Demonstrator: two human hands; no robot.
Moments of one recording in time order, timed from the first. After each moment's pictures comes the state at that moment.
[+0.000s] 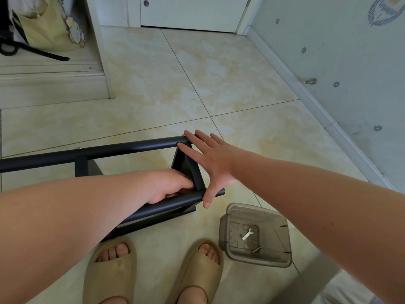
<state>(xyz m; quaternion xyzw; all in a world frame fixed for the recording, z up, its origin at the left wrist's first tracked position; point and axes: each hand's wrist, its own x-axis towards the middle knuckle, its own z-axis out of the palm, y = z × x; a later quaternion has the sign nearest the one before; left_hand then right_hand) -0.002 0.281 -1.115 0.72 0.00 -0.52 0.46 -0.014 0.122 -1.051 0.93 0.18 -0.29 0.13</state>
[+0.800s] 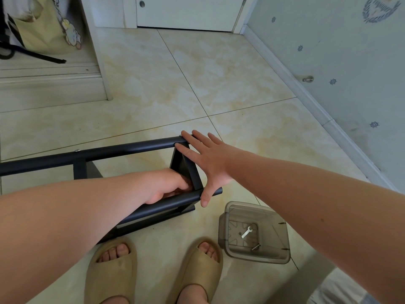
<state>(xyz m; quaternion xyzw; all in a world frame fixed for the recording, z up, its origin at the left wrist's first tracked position) -0.001 0.284 -1.117 0.71 0.02 -0.52 0.48 -0.015 0.123 -1.051 0.93 0.18 -0.29 0.14</state>
